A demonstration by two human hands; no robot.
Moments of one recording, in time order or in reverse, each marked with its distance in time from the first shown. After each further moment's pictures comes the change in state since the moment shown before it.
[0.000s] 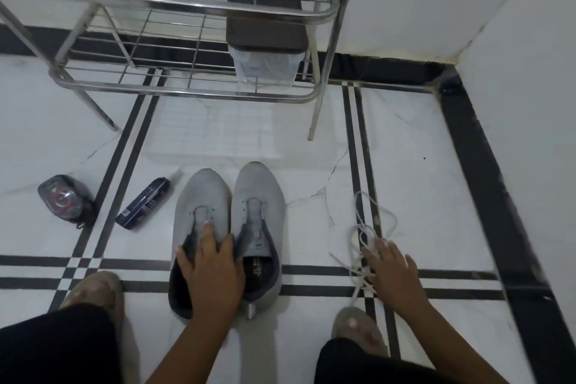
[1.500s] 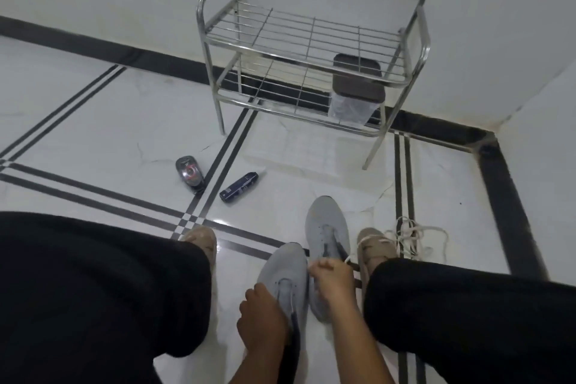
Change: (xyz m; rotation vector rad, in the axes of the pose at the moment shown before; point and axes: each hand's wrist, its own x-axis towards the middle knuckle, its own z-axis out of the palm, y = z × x) left_hand -0.138 -0.052 -0.006 -0.348 -0.156 -0.445; right_hand -0.115 -0.236 -0.088 1.179 -0.053 0.277
